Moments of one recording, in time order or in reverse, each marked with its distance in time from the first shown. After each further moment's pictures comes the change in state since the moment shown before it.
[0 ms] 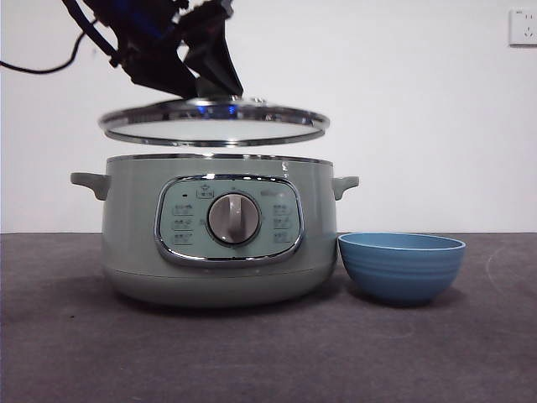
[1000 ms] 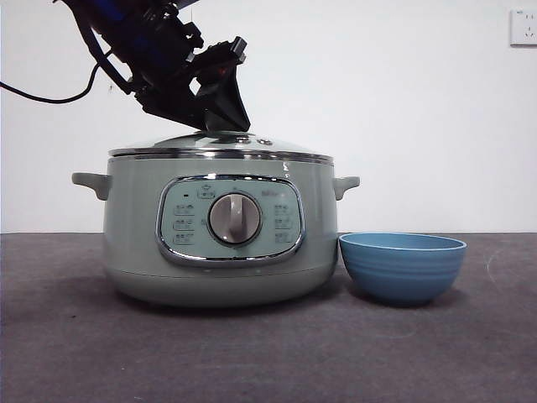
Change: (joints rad) left arm -0.011 0.084 0.000 0.031 -0.029 0.035; right arm 0.006 0.000 0.000 0.000 -0.050 0.015
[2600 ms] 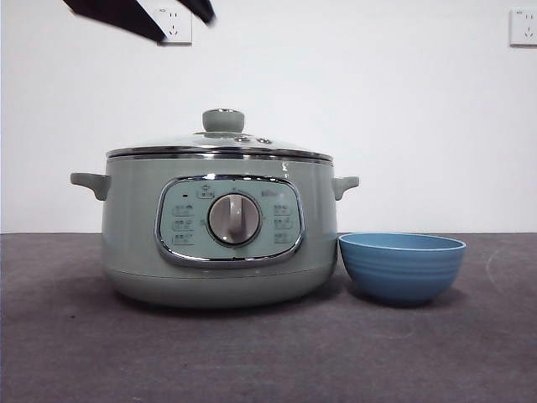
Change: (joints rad) left arm -0.002 -0.357 0.018 -0.347 0.019 -0.010; right arm 0.000 0.000 0.000 -0.030 -0.106 0.000
